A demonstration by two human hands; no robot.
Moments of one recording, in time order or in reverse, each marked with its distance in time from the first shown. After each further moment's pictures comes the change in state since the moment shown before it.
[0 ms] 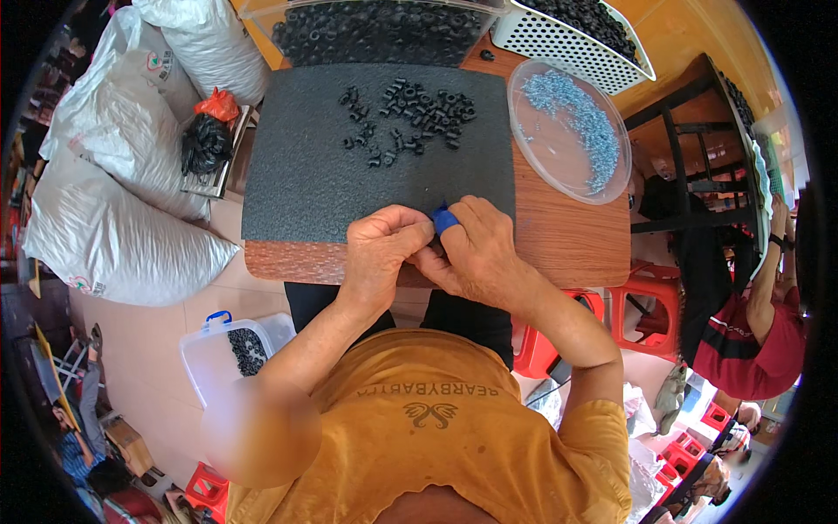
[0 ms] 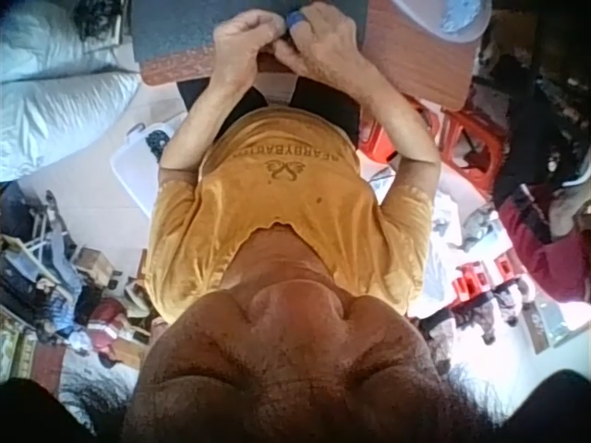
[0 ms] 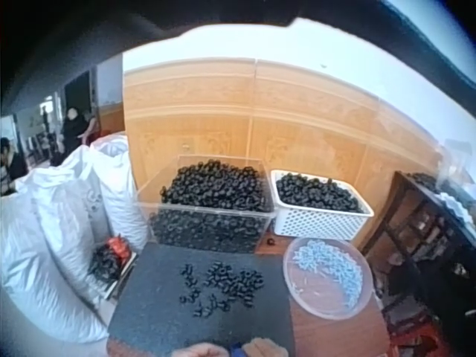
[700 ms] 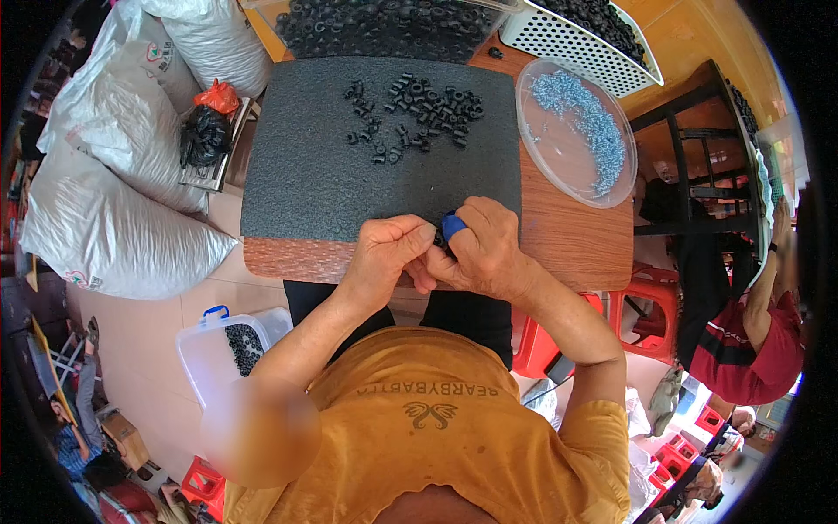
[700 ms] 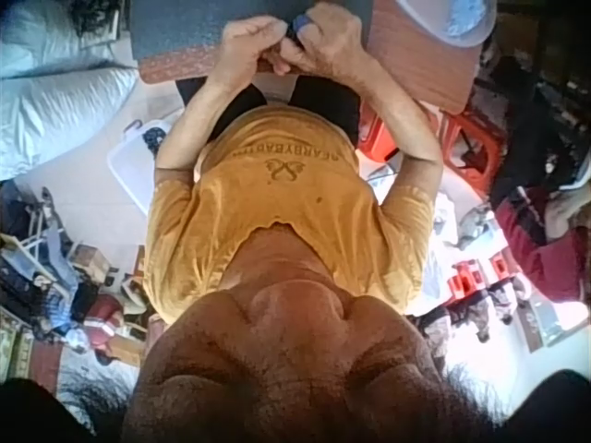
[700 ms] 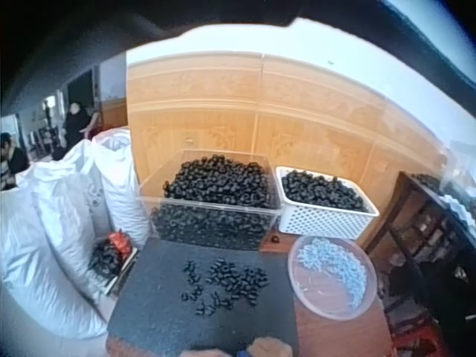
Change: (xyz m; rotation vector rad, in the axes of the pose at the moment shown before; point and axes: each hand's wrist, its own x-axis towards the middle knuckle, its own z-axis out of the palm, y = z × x) left_hand 0.002 -0.005 -0.019 0.044 -0.216 -0.200; right_hand -0.003 0.014 0.009 0.034 0.091 -0.104
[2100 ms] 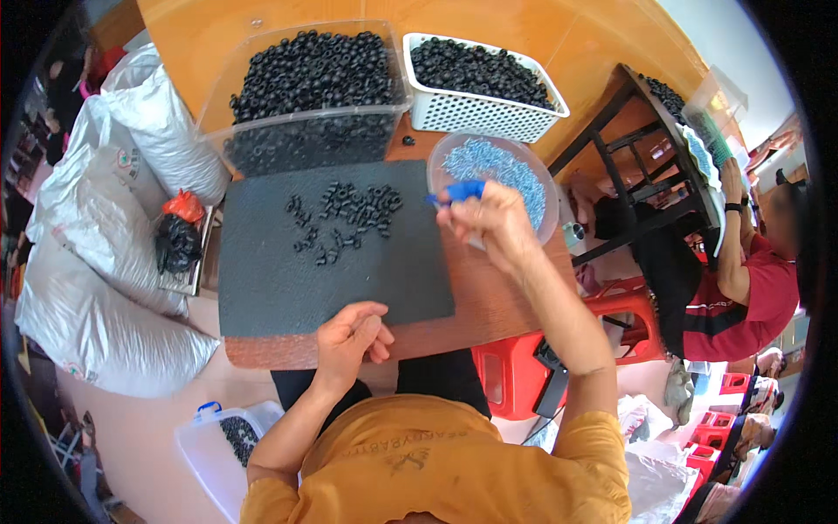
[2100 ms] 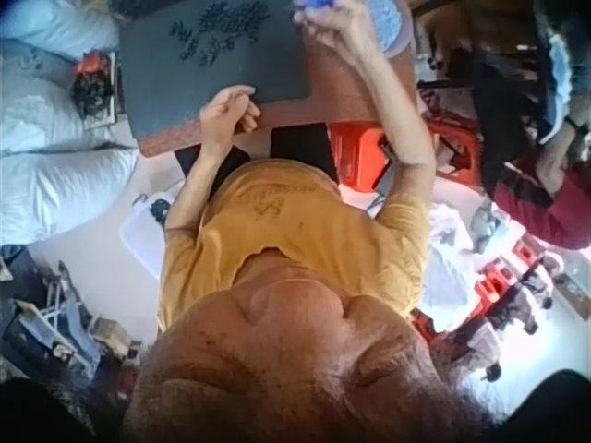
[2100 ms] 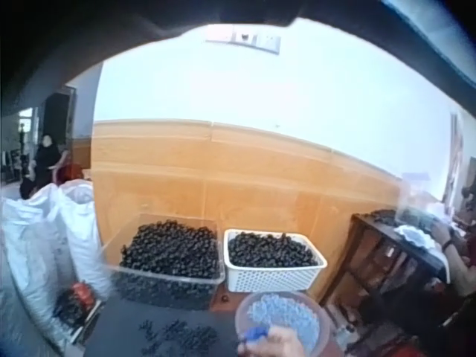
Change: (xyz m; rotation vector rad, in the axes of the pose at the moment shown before) left_hand -0.005 -0.011 0.014 0.142 0.098 0.164; right_hand 0.032 0.072 -0.093 0.890 0.204 1.107
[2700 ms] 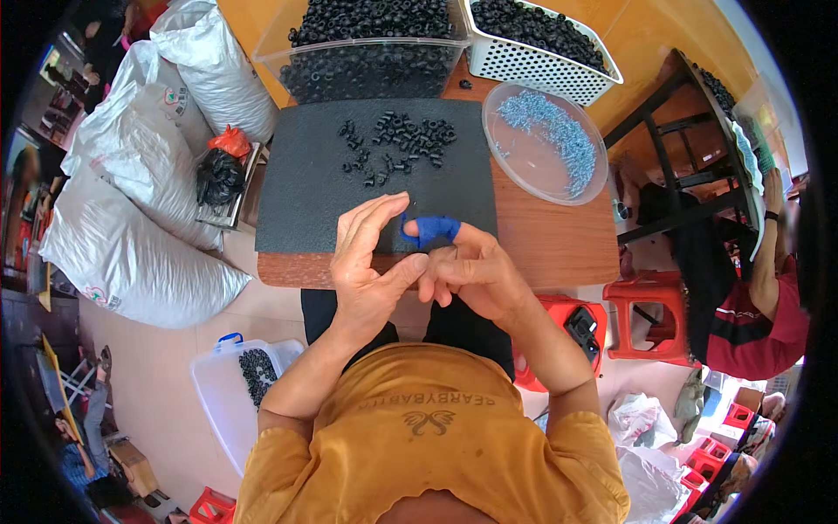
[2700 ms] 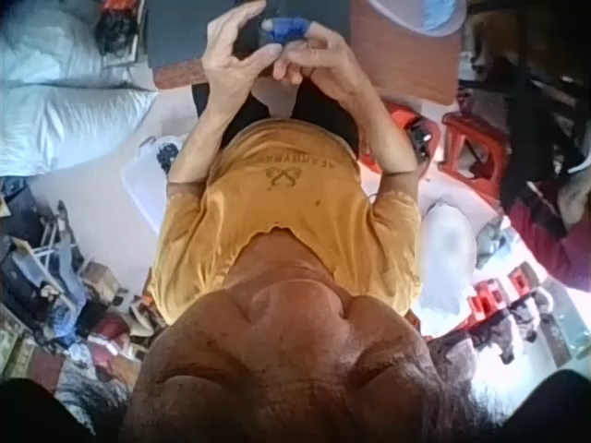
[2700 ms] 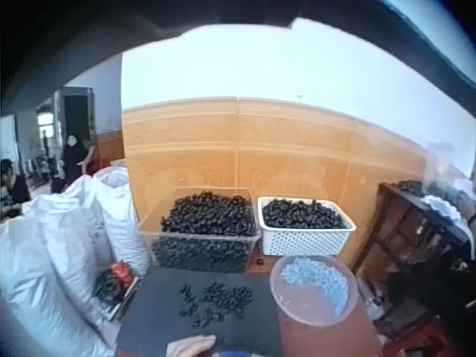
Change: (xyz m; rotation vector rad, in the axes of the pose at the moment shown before) left_hand -0.016 0.038 0.010 0.680 0.185 0.777; right_hand -0.097 0.037 0.070 0.474 -0.528 0.314
